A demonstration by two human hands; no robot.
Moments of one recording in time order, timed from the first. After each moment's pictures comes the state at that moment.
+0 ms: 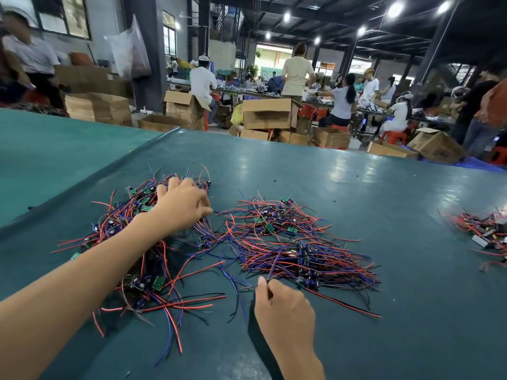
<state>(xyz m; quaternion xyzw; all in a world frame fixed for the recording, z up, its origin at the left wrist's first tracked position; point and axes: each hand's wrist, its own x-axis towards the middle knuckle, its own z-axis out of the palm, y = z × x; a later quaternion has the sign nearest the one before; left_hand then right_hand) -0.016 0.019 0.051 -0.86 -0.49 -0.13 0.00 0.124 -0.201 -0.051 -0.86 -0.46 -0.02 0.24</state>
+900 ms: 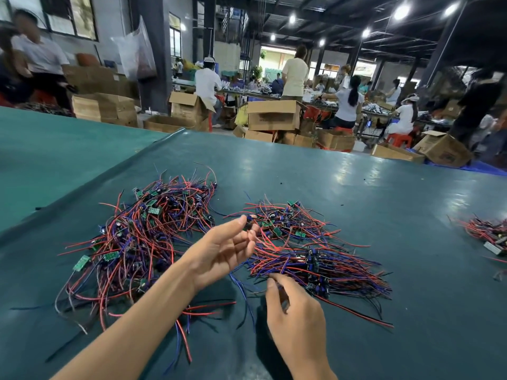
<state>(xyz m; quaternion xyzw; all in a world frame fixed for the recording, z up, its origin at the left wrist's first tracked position) 0.006 -0.058 0.013 -0.32 -0.15 -0.29 -0.89 0.118 -0.207 -0.045 -0.75 -0.47 -0.02 0.46</state>
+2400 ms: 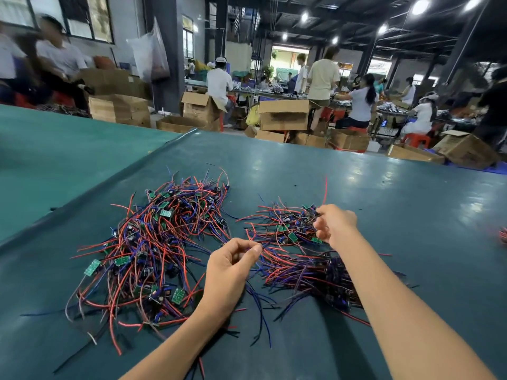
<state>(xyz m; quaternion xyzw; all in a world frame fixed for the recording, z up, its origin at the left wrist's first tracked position) 0.020 -0.070 -0.045 -0.57 -0.33 -0.53 -0.52 0.256 -0.050 0.029 -0.68 -0.13 0.32 0.64</state>
